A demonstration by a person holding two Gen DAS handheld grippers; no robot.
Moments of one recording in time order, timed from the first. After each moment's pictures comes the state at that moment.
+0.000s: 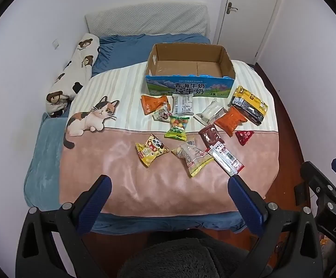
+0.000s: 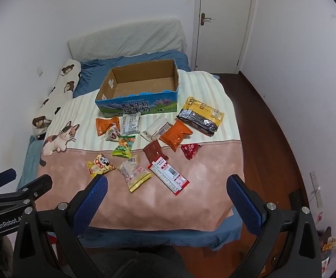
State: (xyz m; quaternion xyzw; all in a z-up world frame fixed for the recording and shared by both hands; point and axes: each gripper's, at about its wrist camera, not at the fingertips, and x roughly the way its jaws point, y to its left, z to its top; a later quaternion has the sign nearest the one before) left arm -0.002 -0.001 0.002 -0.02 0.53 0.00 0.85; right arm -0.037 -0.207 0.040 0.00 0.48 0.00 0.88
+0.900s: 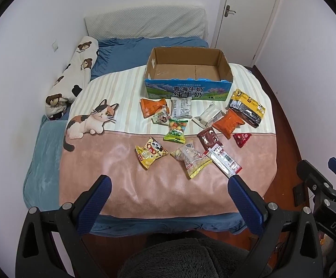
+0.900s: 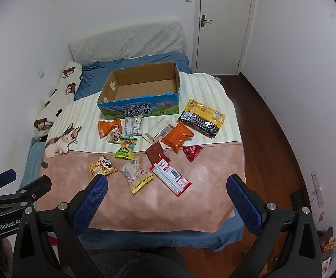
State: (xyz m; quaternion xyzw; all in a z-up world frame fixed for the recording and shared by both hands) left arm -0.003 -0.003 0.011 -0.02 0.52 0.00 0.85; right arm -0.037 -0.203 0.044 0.00 0.48 0.00 0.88
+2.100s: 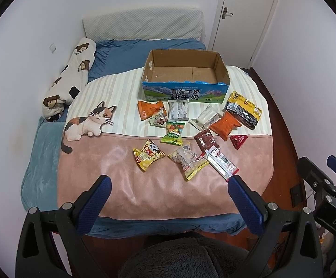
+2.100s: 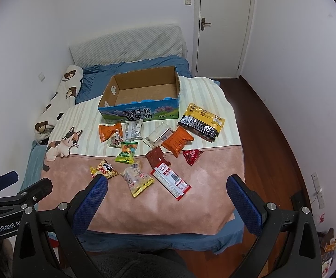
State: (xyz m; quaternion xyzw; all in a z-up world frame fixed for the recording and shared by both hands) left arm -0.004 -0.004 0.016 -0.02 0.52 -0.01 0.86; right arm -0.041 -0.210 0.054 0.01 0.47 0.00 0.89
